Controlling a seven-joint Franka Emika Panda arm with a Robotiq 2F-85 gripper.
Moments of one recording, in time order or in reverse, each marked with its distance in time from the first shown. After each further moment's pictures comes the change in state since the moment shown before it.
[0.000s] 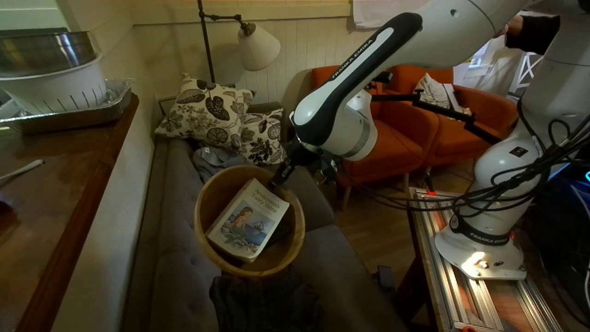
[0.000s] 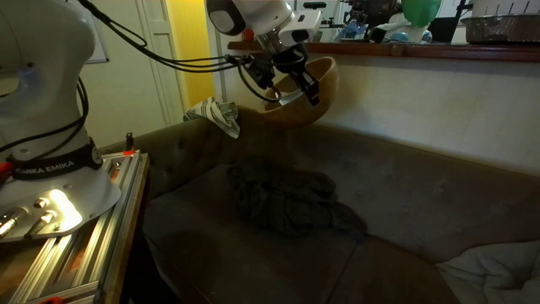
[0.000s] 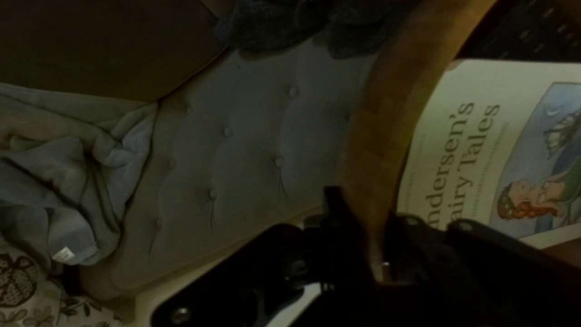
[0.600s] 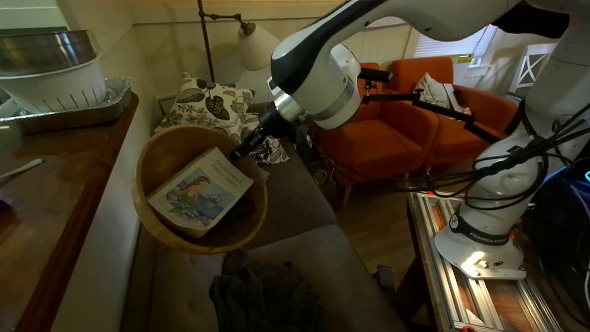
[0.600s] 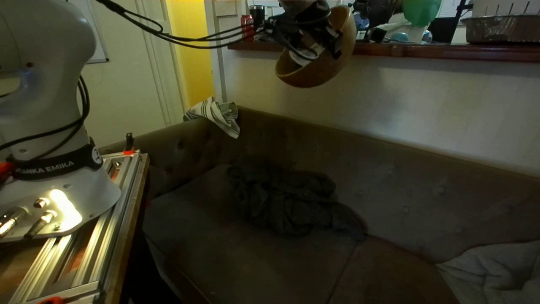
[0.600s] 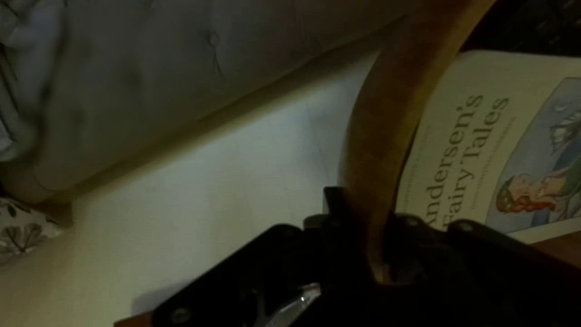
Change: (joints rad) arm -0.040 0.049 0.054 0.216 0.175 -0.100 -0.164
